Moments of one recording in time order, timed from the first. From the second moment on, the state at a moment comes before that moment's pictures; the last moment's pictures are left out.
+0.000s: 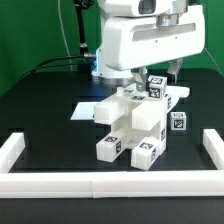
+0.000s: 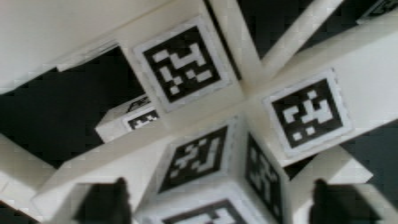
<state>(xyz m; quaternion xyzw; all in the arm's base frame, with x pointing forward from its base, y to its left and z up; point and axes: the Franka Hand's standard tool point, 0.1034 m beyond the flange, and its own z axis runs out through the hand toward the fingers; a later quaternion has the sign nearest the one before) 0.543 0.047 0.122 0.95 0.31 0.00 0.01</state>
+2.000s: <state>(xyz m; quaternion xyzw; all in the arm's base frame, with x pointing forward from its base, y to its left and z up) 0.535 0.042 0.122 0.95 0.33 0.00 0.01</state>
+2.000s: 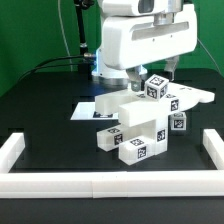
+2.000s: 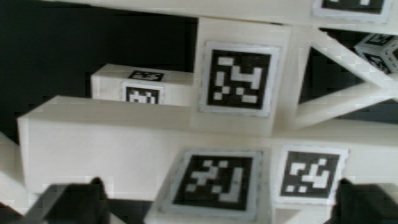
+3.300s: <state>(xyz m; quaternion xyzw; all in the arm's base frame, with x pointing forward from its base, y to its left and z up) 0.541 0.055 0.124 0.99 -0.13 0.04 0.00</state>
